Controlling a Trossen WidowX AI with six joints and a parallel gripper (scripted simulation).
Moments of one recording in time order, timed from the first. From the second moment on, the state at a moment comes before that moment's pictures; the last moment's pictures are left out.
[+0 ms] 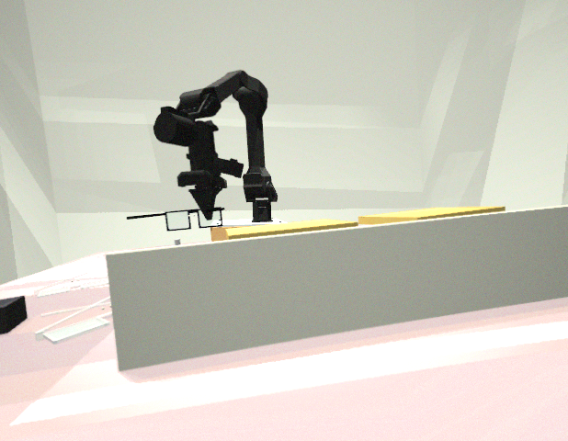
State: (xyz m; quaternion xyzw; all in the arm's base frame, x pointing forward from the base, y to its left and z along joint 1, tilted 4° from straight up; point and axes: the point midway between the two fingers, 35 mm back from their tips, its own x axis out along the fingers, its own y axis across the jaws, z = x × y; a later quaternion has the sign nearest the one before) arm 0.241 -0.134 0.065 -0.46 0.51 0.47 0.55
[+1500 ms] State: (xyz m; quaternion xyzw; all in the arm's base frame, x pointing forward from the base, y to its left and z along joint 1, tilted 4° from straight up) arm 0.250 0.057 0.077 -0.72 -0.02 0.69 0.03
